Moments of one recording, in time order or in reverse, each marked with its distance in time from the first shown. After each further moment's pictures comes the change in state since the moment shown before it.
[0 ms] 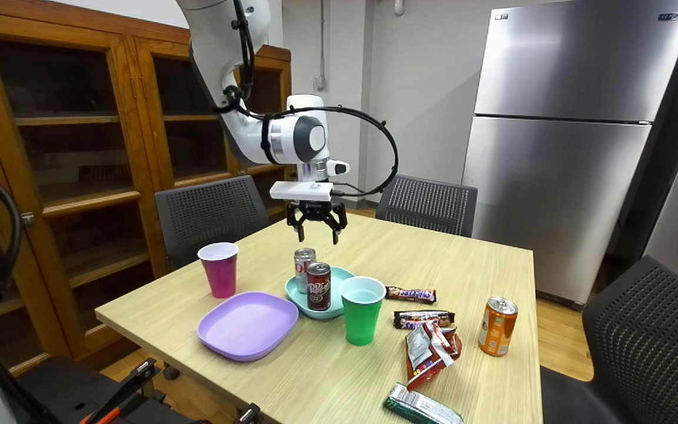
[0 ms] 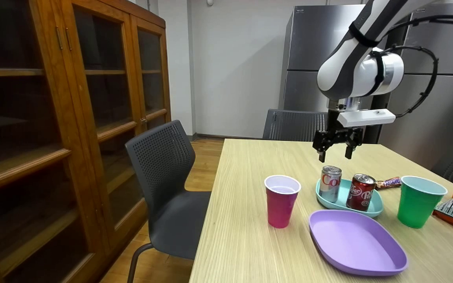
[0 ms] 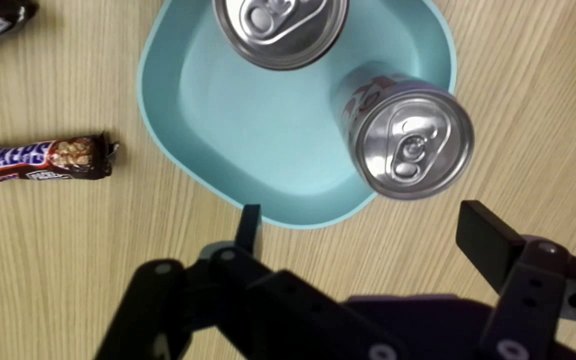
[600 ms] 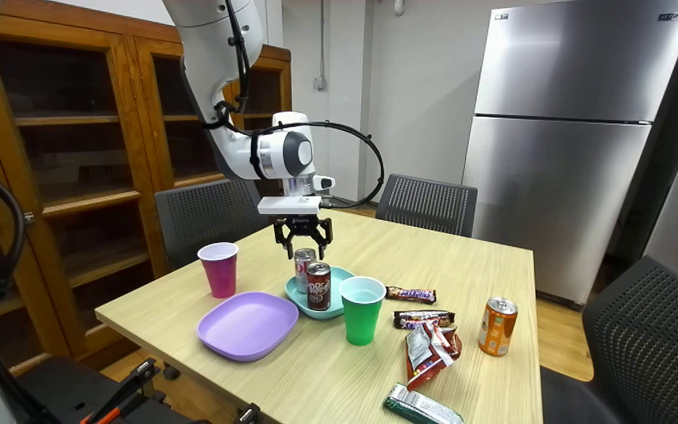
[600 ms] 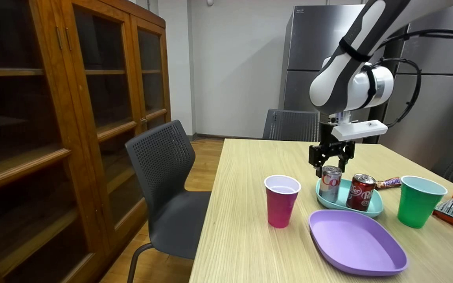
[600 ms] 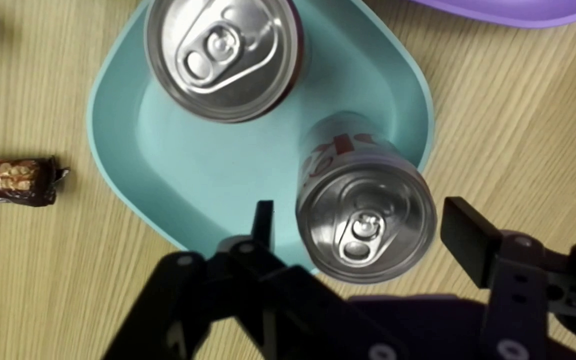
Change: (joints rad) arm 0.046 0.045 0.000 -0.026 -0.061 0.005 0.002
